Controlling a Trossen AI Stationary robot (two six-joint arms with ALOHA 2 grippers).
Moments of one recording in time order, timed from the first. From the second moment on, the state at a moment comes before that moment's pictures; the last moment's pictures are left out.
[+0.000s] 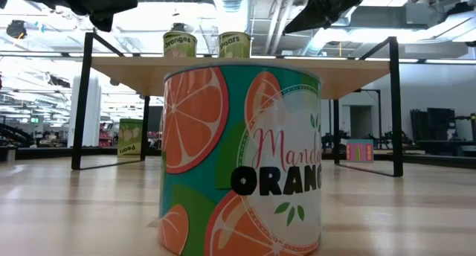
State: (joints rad) left arm -0.06 0.40 0.43 -0.11 -0.20 0.06; right arm -0.19 1.15 0.98 -0.21 0.16 -0.19
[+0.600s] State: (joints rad) left arm -0.06 0.34 0.35 -0.04 -0.19 0.07; right arm -0.19 1.12 0.98 -0.23 0.16 -0.19
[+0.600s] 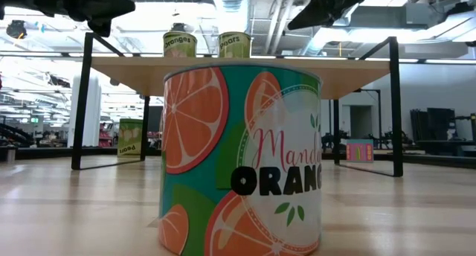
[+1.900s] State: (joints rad) left arm -0.06 0.21 0.21 0.10 -0.19 0.07; right arm -0.76 1.21 0.76 -0.58 0.11 -0.11
